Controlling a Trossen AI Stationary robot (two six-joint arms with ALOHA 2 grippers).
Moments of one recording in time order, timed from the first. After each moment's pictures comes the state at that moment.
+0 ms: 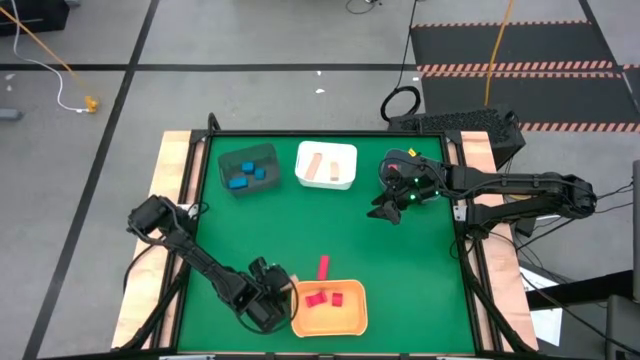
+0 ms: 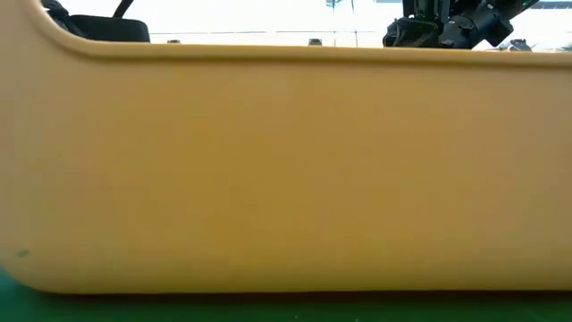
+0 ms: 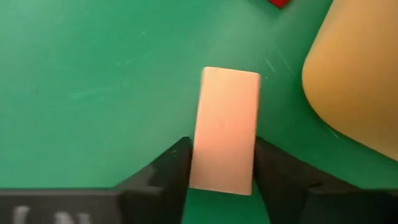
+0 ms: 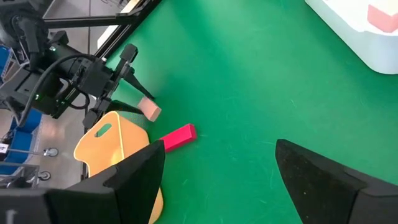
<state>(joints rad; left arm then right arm) -0.69 1.90 1.06 -0.48 -0.49 -1.18 -0.22 1.05 0.68 -0.28 -0.34 0.59</state>
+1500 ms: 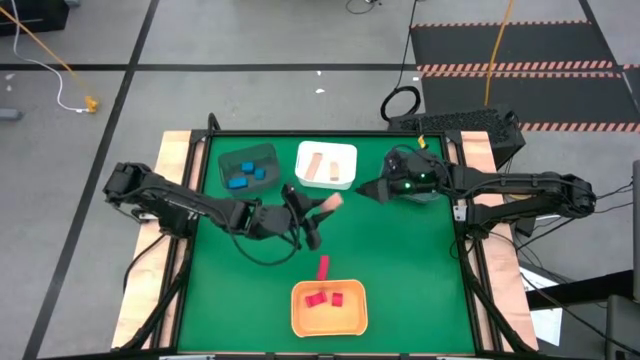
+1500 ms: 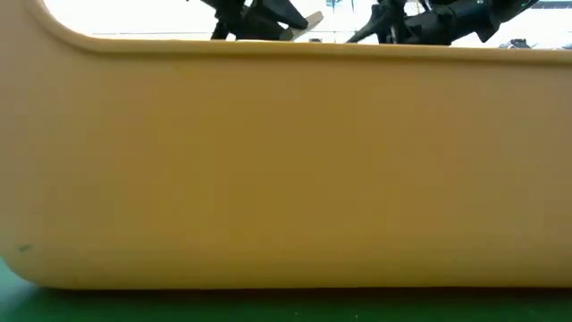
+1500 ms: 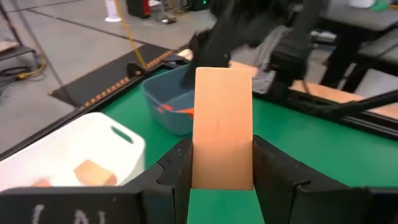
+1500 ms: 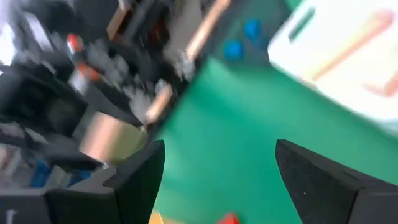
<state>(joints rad) -0.21 1.53 1.06 0.11 -0.60 -0.29 -0.22 1.06 0.68 0.03 -0.13 0.92</state>
